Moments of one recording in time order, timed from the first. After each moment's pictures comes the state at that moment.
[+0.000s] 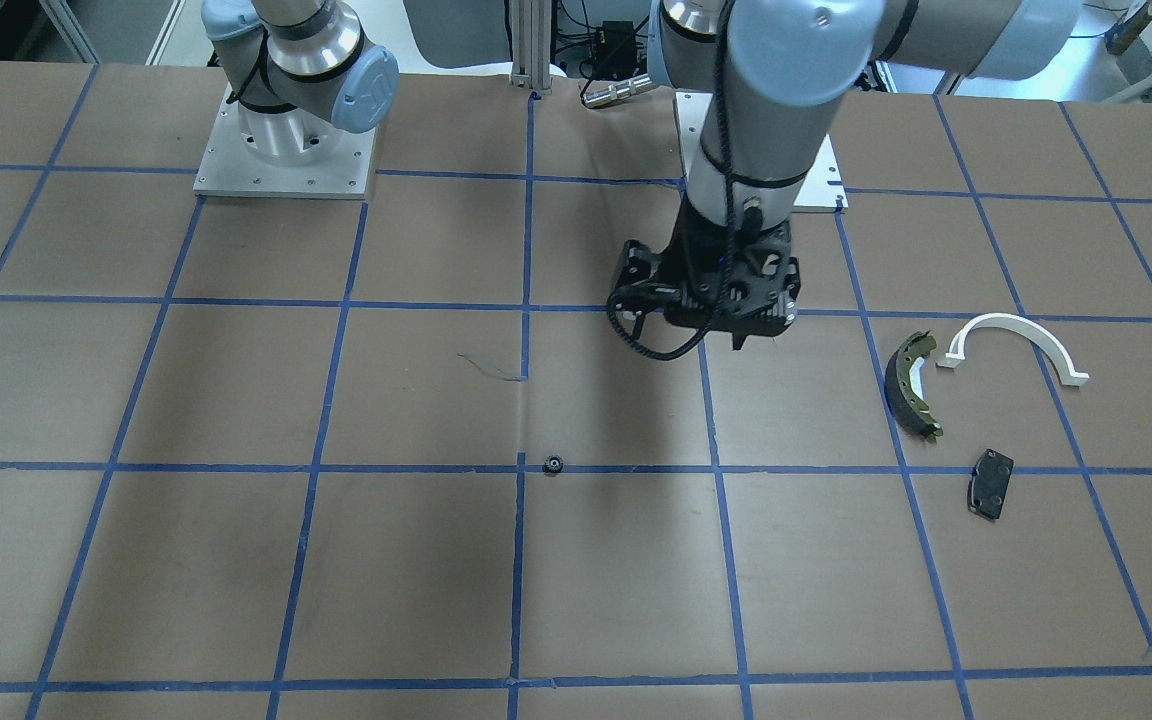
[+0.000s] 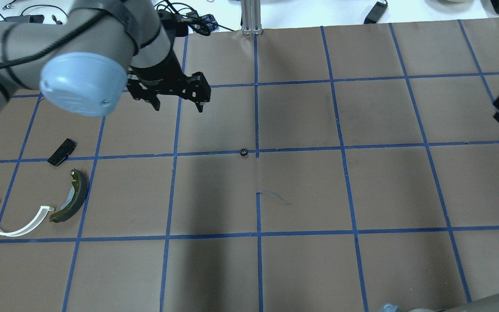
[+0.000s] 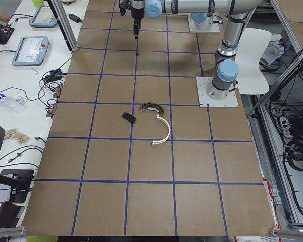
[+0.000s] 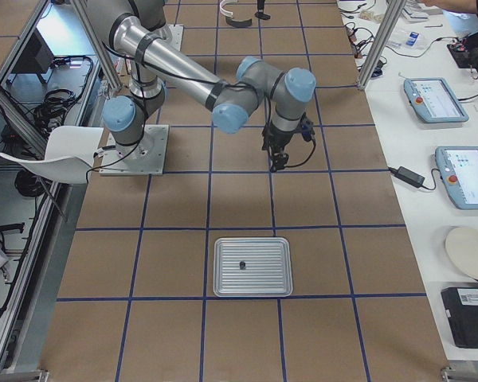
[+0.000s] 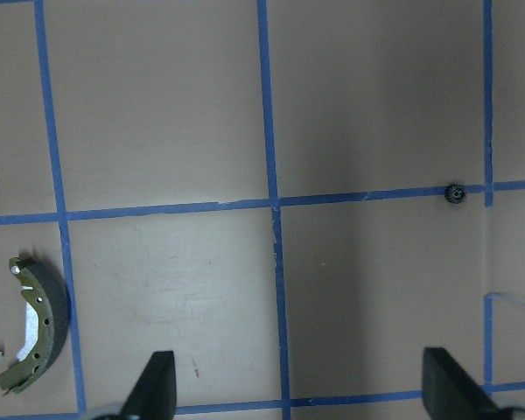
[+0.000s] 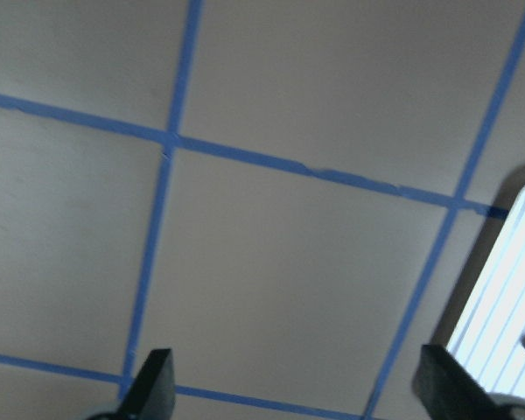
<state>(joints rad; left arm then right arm) -1.77 -1.75 -1.59 -1.32 1.57 -0.10 0.92 -1.32 1.59 -1.74 -1.70 -0.90</state>
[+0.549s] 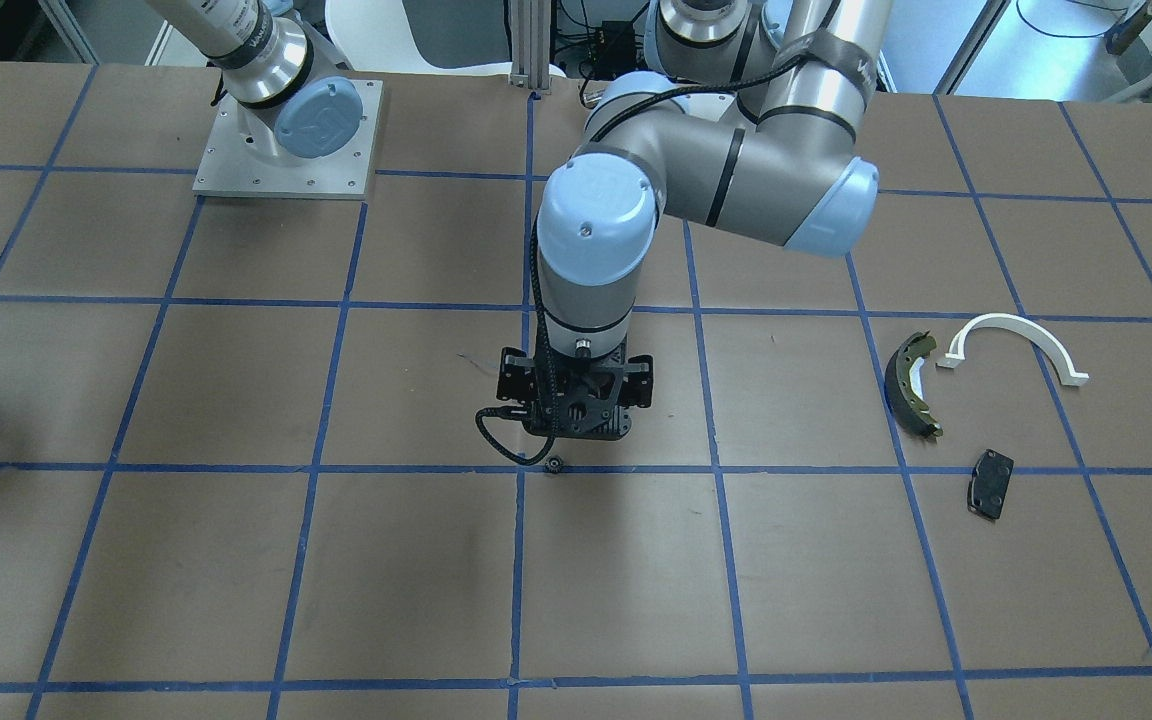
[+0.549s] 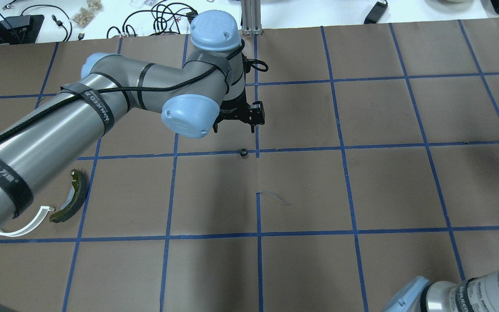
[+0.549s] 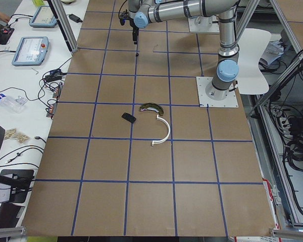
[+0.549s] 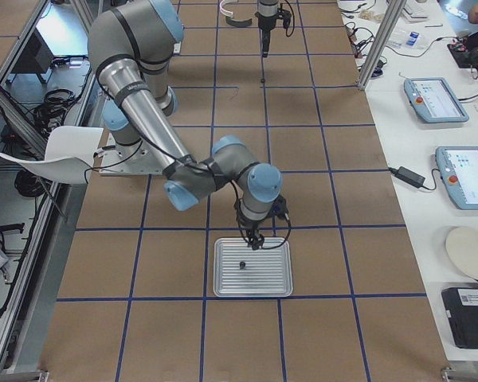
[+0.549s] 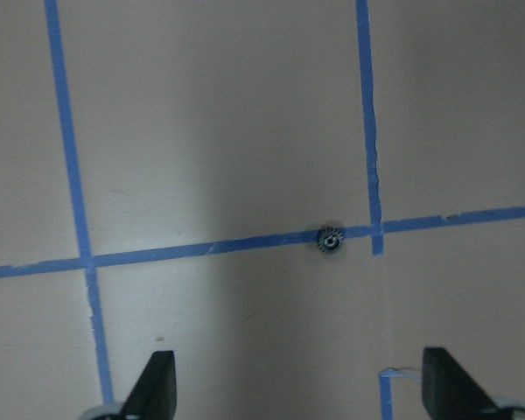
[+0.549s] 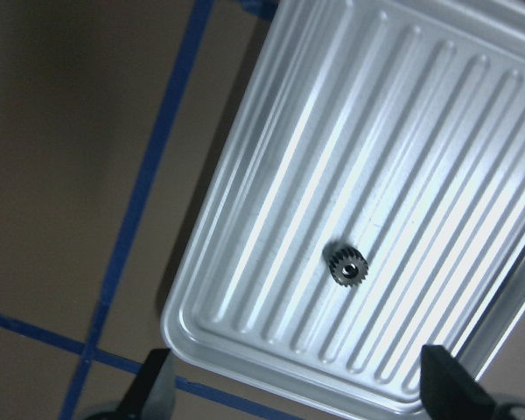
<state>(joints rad) -1.90 -1.99 -1.59 -1.14 1.58 -0.29 0.58 -1.12 1.59 -1.99 -1.68 -1.37</state>
